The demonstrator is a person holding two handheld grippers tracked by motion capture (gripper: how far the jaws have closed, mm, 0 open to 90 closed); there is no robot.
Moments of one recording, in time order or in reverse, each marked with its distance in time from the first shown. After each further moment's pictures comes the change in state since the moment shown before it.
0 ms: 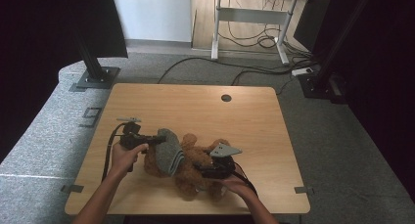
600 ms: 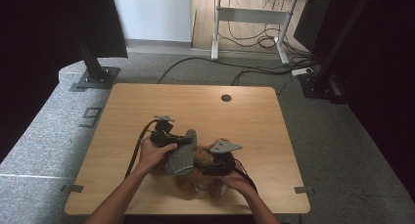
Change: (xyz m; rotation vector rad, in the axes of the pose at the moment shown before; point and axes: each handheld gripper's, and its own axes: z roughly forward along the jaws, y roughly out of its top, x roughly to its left) left arm -0.045 0.022 0.076 0.138 -0.010 0.111; right arm -0.007 0.005 0.002 0.019 0.030 0.015
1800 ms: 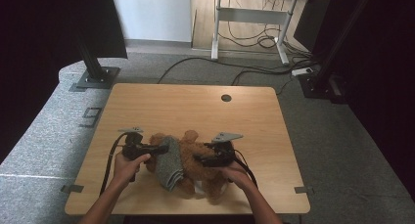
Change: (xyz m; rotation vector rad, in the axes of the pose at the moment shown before) left arm 0.023 -0.061 -0.056 -0.135 -0.047 -0.069; right arm -0.017 0.018 0.005 0.046 0.028 0.102
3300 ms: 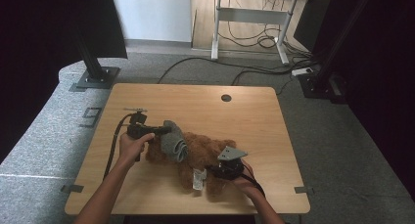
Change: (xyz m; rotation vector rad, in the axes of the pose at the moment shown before) left arm 0.022 0.056 0.010 -0.009 0.029 -0.068; right arm -0.007 -0.050 -0.012 0.002 -0.109 -0.231
